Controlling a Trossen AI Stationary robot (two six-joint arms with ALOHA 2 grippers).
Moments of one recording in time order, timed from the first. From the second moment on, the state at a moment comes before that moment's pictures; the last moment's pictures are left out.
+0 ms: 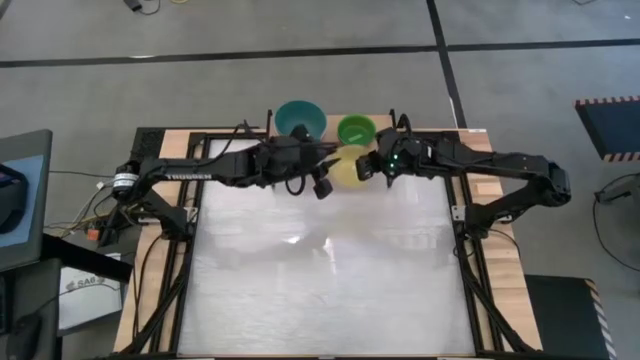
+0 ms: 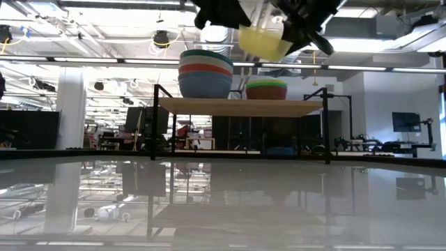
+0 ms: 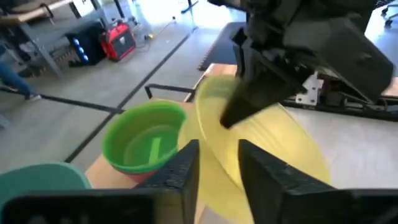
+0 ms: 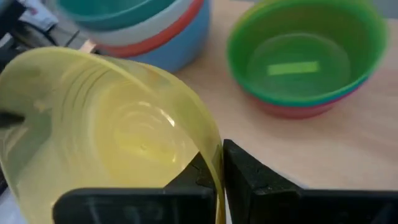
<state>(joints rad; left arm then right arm) 0.13 1.57 1.40 -0.12 -0.36 0.06 -0.21 1.30 1.22 -0.61 0.35 0.77</state>
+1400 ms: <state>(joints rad) 0.26 1.56 1.54 -0.38 -0.43 0.06 -0.71 1.43 1.27 -0.49 -0.05 0.58</state>
